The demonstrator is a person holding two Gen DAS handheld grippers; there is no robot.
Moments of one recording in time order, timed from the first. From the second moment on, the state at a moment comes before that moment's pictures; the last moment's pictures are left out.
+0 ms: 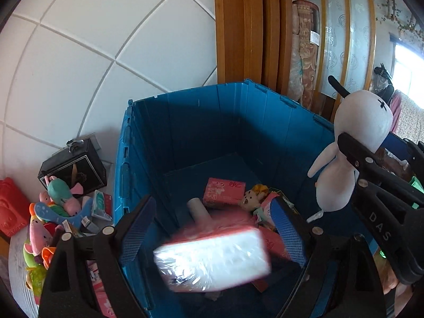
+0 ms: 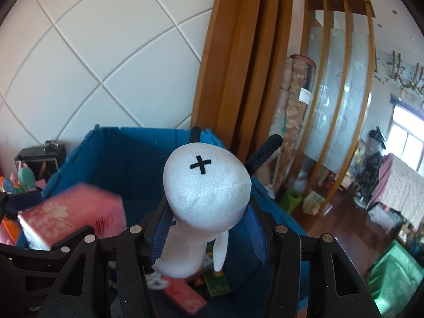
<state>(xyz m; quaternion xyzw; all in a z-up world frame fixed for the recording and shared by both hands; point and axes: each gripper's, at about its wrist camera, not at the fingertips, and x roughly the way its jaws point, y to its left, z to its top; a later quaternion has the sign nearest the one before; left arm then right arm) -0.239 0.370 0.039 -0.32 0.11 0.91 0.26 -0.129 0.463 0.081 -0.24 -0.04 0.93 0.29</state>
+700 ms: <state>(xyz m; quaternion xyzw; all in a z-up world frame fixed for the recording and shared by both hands) -0.202 0.322 0.045 -0.32 0.09 0.90 0.27 -0.092 0.461 0.080 -0.26 -0.04 0.91 0.32</state>
